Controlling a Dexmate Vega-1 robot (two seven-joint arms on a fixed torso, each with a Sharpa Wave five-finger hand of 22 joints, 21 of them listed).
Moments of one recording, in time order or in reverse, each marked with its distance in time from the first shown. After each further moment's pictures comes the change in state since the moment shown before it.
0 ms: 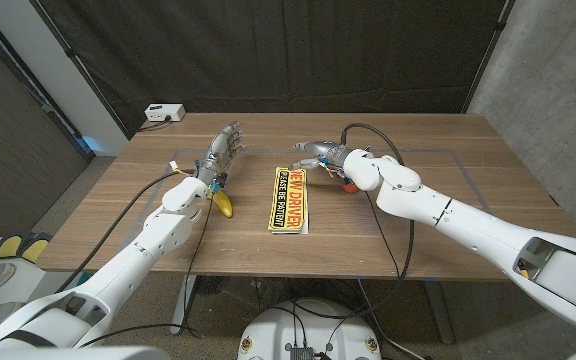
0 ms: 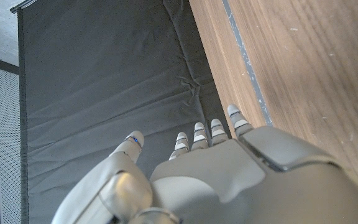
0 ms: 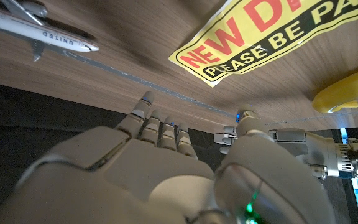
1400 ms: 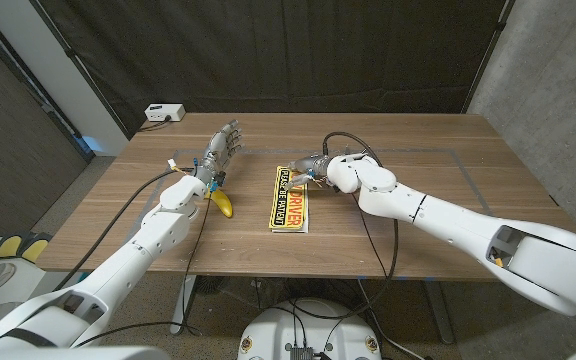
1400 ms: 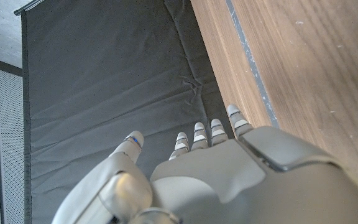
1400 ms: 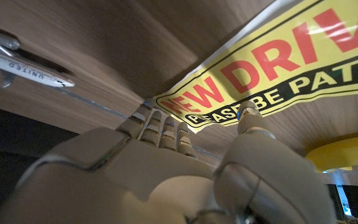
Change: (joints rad) left arm -0.003 0.010 -0.003 -0.005 -0.002 -0.002 -0.011; left_hand -0.004 -0.004 0.000 -0.008 0.000 0.000 0.000 0.000 0.000 0.000 0.000 0.000 -0.005 0.000 0.000 0.000 0.000 0.000 0.000 0.000 0.000; right arm 0.076 0.088 -0.124 0.124 -0.104 -0.048 0.137; right_hand 0.059 -0.012 -0.007 -0.004 0.022 0.012 -0.025 0.008 0.002 -0.002 -0.009 0.004 0.000 -0.007 -0.015 0.000 0.000 0.002 0.005 -0.025 0.000
